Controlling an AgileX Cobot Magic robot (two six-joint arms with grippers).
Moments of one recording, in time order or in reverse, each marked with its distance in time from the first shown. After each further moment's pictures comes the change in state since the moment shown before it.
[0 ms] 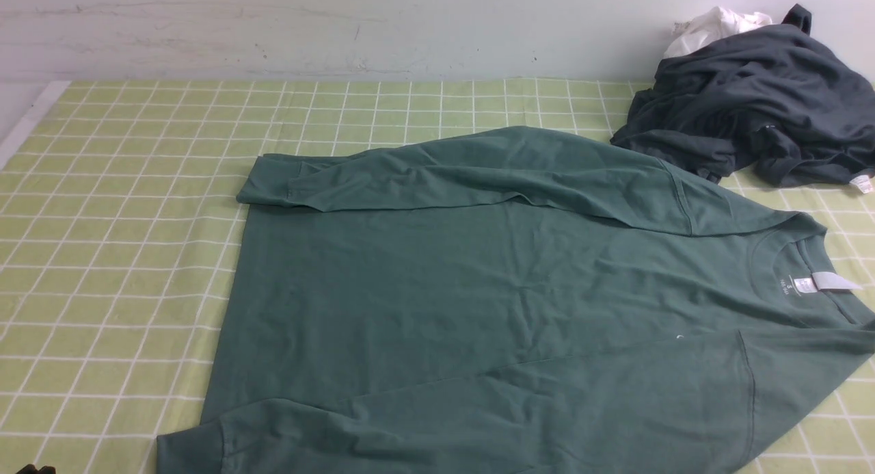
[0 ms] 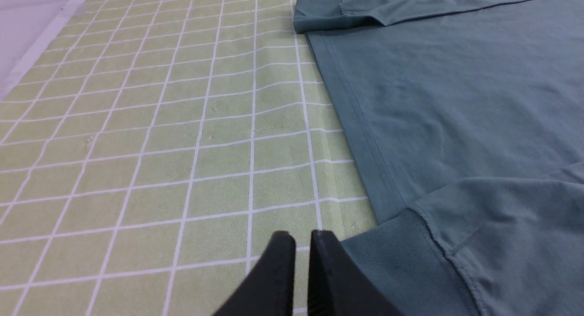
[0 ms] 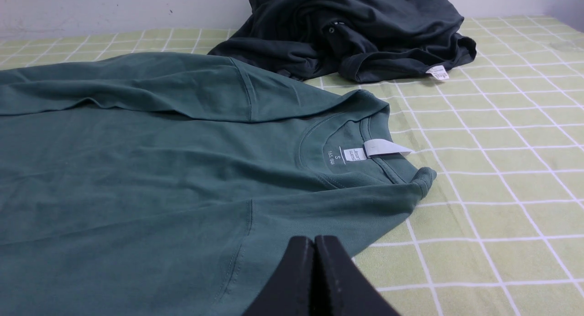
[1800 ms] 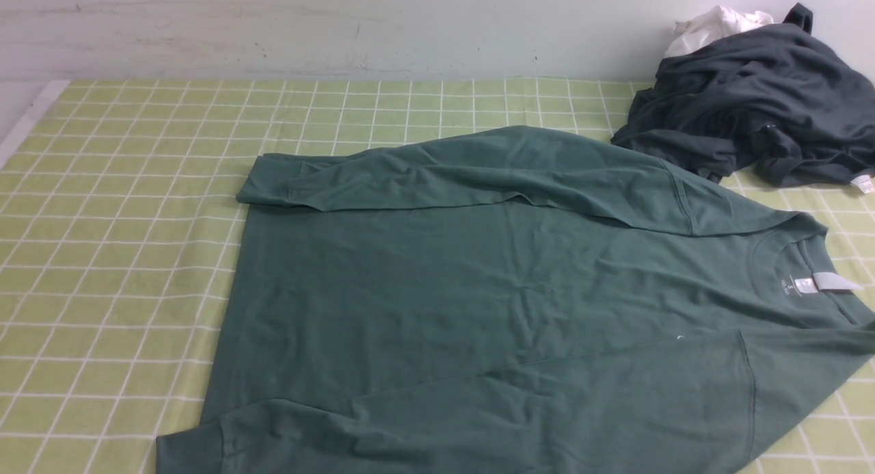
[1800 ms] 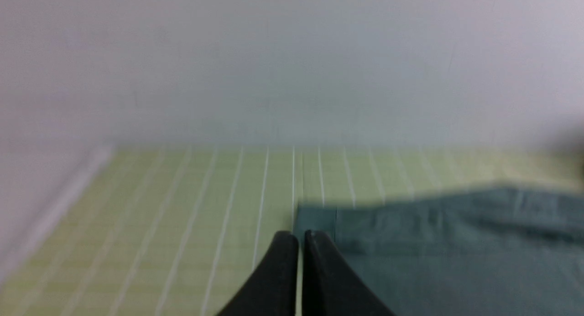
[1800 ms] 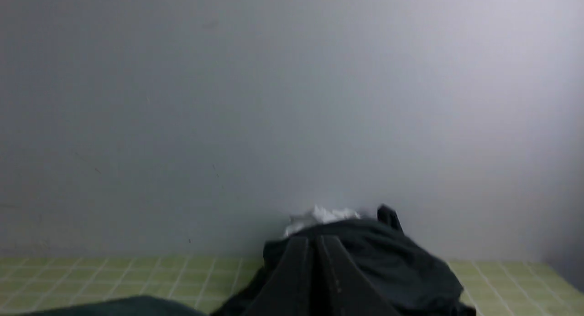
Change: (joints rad) right arm 0.045 0.699 -0.611 -0.836 -0.260 0.821; left arm 0.000 0.662 -0.665 0.033 -0.022 -0.197
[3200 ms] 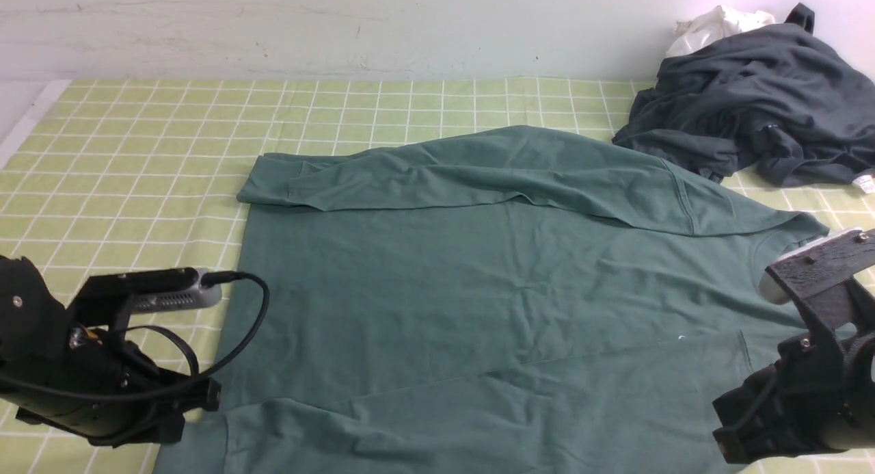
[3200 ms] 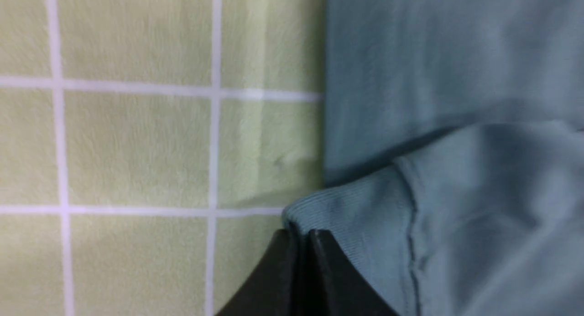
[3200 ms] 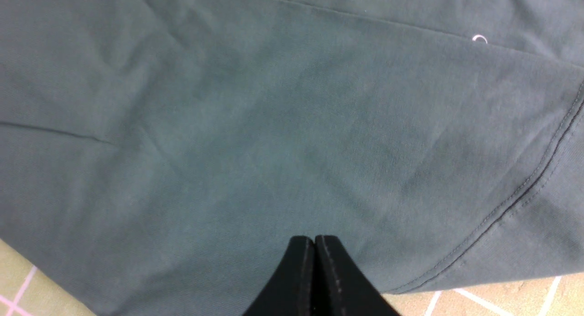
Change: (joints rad) right arm 0.394 0.470 -0.034 0.938 0.562 -0.988; left arm 0.000 0.783 -0.031 -0.268 0.244 0.190
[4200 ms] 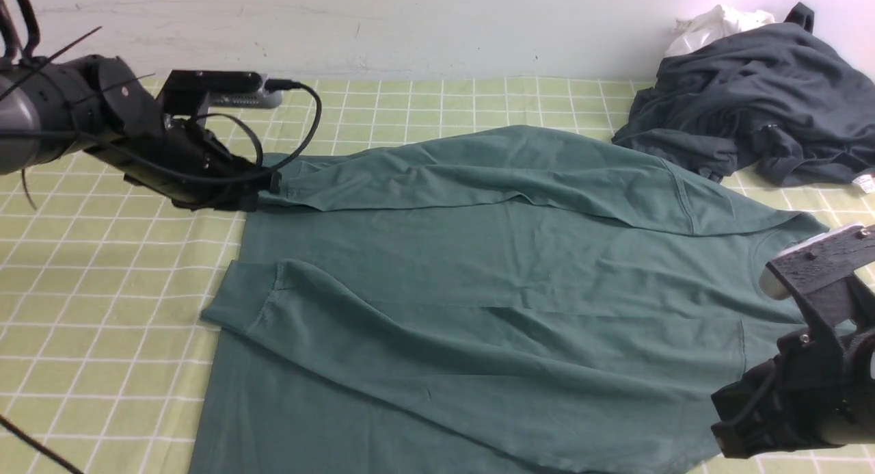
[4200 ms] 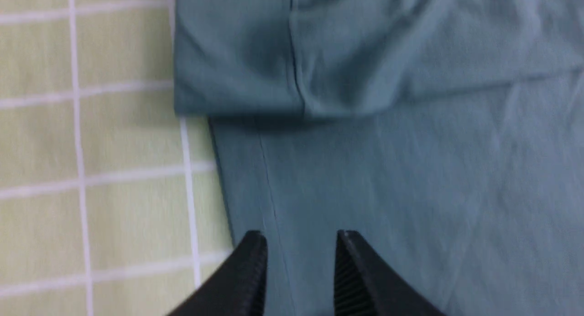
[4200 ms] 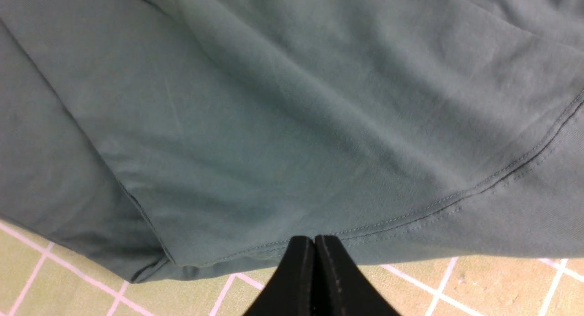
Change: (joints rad) right arm 0.000 0.000 0.000 0.000 -0.024 -0.001; left arm 0.000 0.542 -0.800 -0.052 -0.067 0.187
